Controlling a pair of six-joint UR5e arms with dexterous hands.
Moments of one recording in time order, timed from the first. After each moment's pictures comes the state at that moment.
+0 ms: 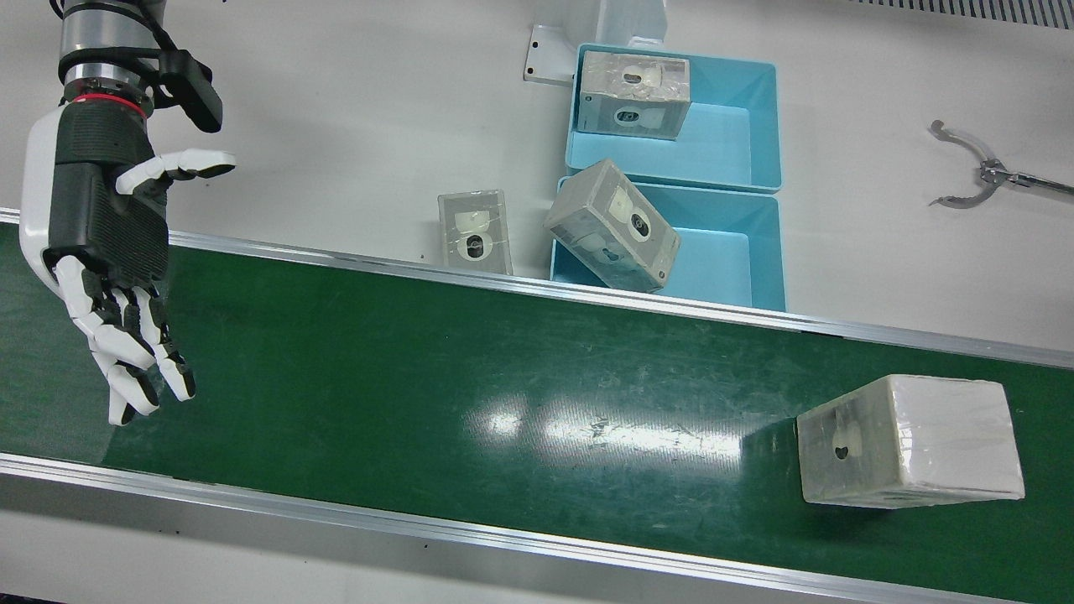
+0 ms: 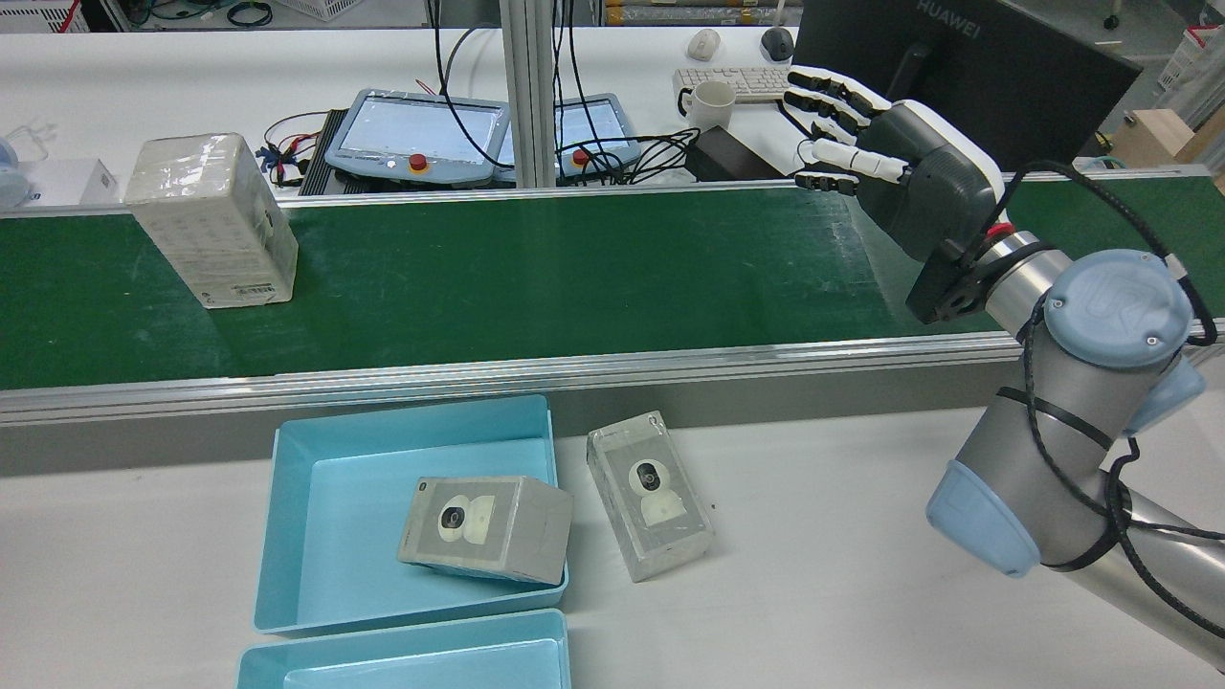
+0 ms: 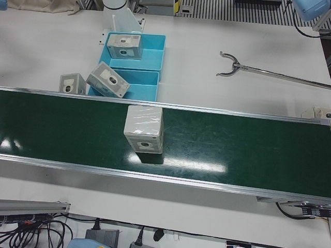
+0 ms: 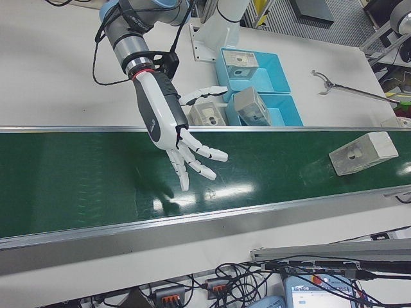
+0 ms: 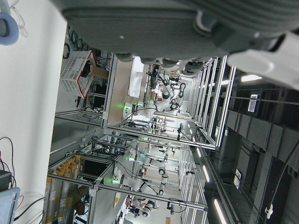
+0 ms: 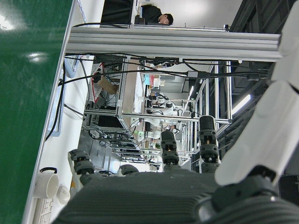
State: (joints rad) left arm -1.82 -1.80 -1.75 0.40 1.93 -0.16; right arm 0.91 -1.16 1.97 -3.73 -1.17 -0.15
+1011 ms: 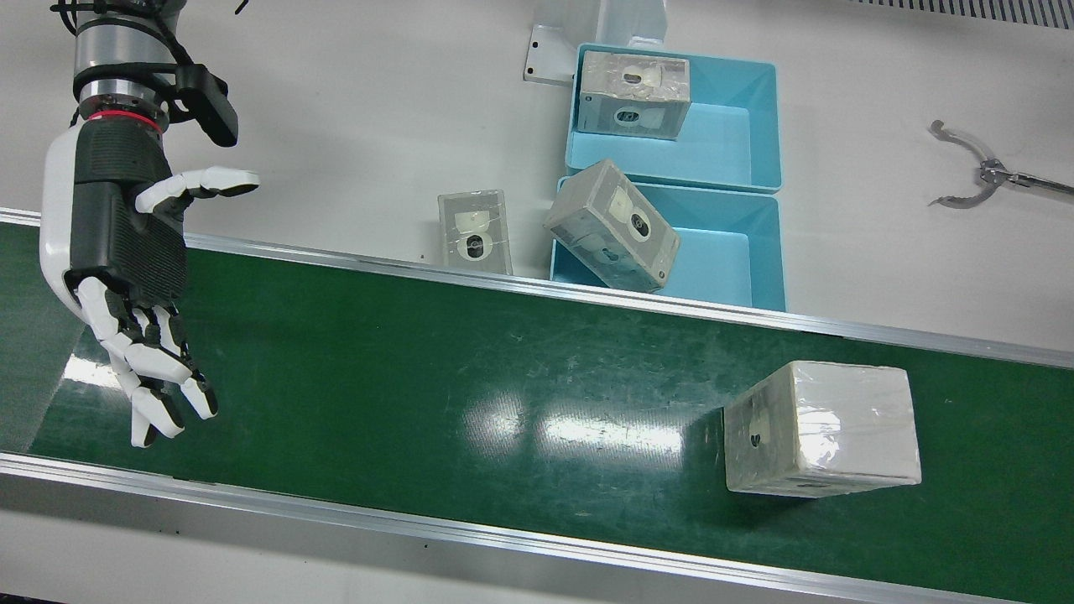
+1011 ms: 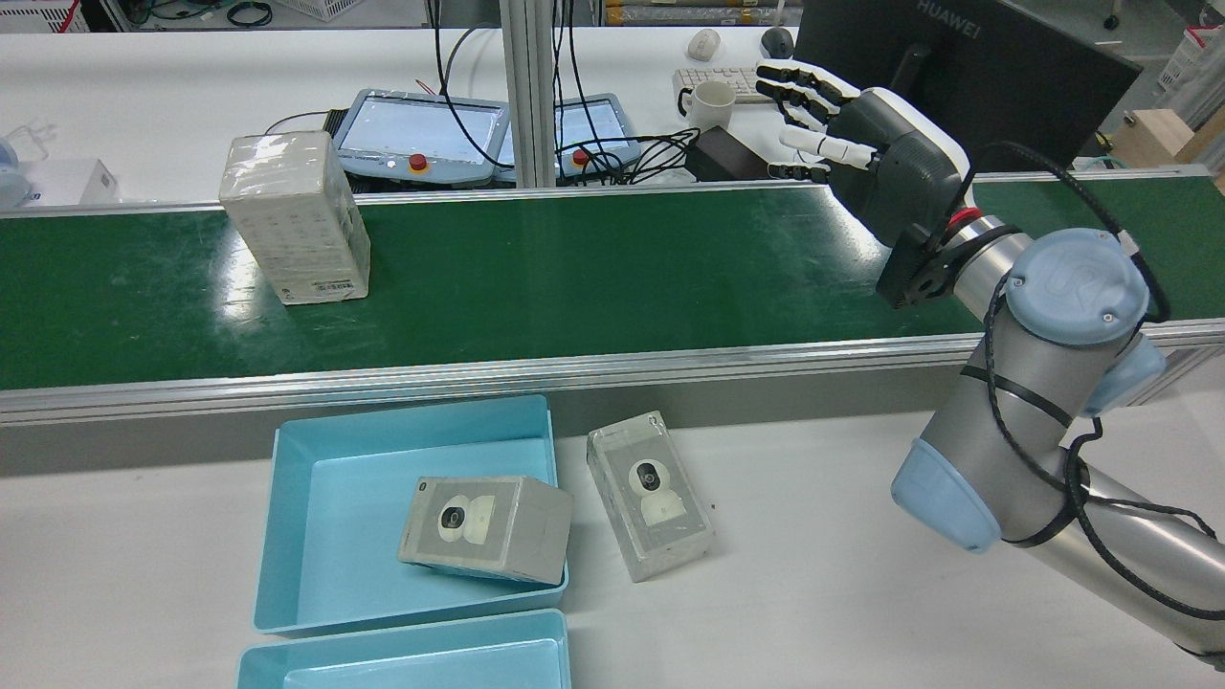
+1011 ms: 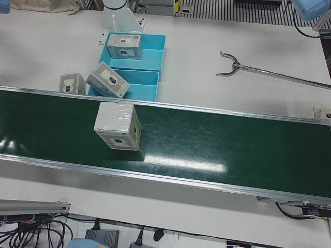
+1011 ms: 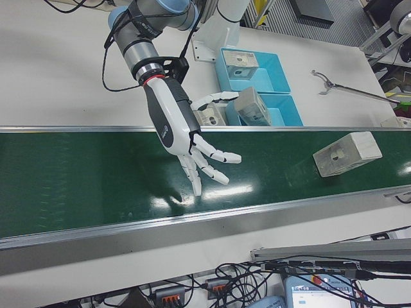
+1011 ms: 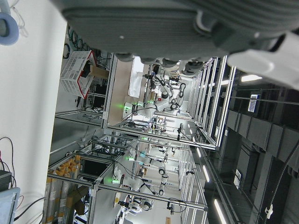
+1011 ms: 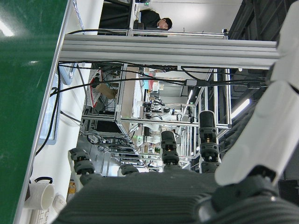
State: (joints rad) left arm -1.82 -1.80 -1.75 0.40 1.93 -0.16; right arm 0.91 -1.10 1.93 -3.73 -1.19 -0.15
